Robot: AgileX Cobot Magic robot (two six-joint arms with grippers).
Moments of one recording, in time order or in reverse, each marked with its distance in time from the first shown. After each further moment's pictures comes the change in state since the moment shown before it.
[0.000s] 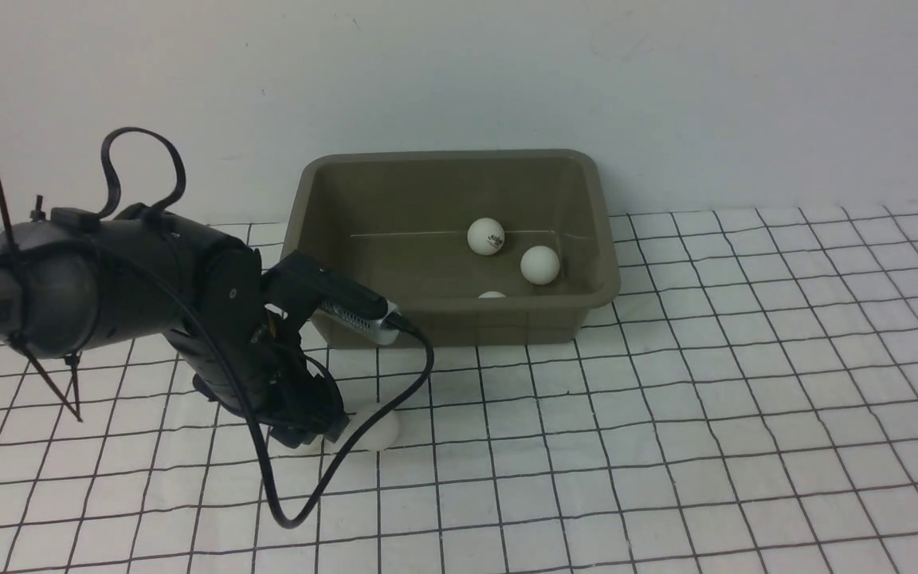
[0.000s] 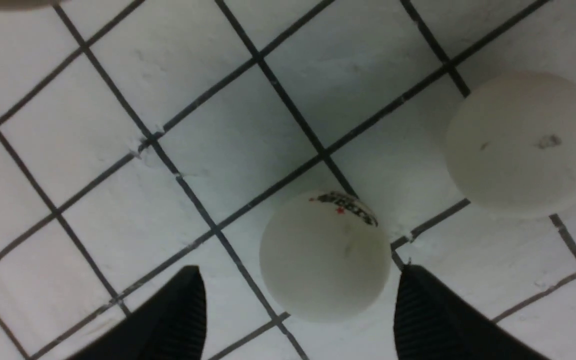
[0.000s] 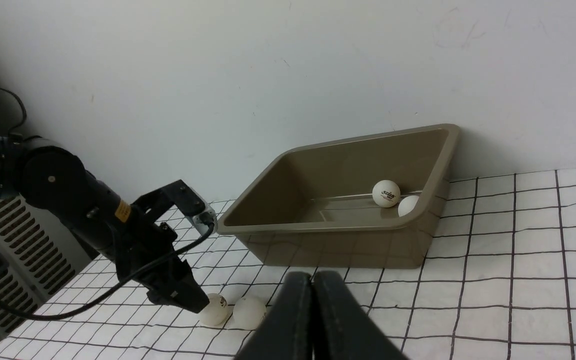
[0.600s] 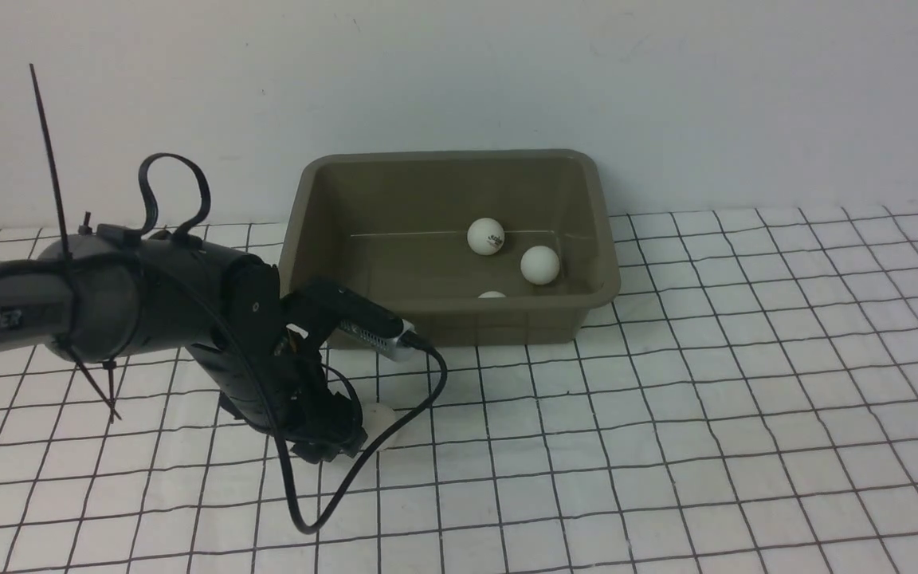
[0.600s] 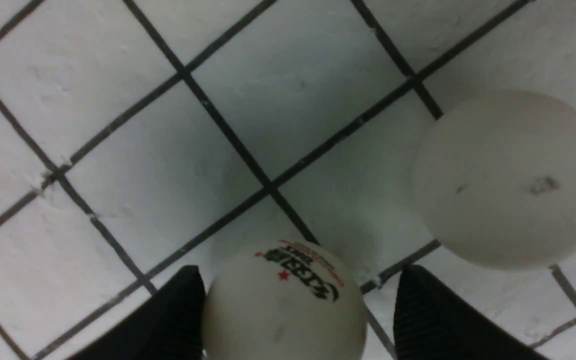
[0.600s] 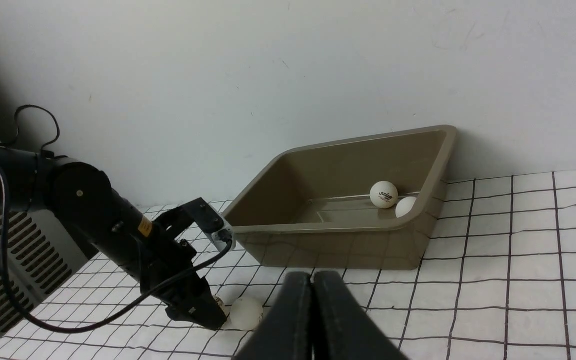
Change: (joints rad) right arm 0.000 0.000 0.000 -0.004 -0.007 0.000; left arm 0.000 0.088 -0.007 -0.099 -0.057 0.082
